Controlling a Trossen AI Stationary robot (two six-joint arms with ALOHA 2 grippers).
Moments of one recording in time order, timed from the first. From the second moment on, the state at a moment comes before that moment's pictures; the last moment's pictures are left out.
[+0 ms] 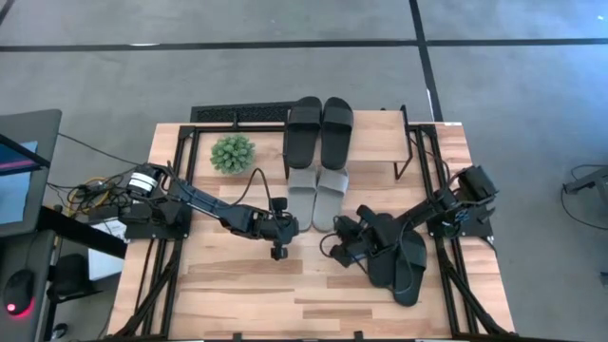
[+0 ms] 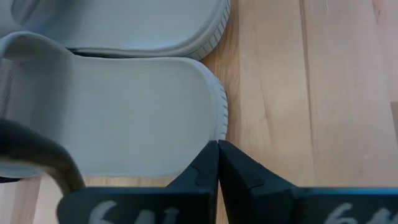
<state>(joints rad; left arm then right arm) -0.22 1.77 0.96 -0.17 -0.36 -0.07 0.39 1.78 0.93 -0.41 0.60 0.84</state>
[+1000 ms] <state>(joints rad) -0.21 1.77 0.96 -0.12 -0.34 -0.07 0.17 1.78 0.93 -0.39 0.51 0.63</state>
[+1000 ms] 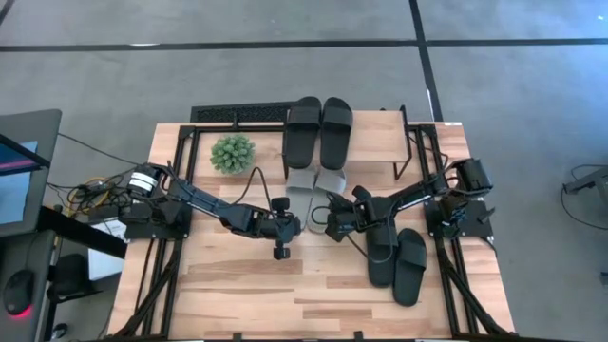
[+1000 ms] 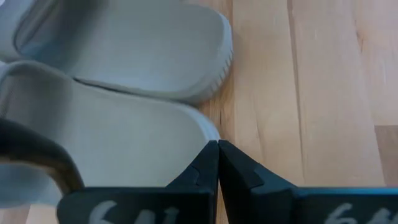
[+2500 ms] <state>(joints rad) -0.18 1.79 0.96 -0.39 -0.34 -0.13 0.18 1.78 0.93 -0.43 0.55 0.62</state>
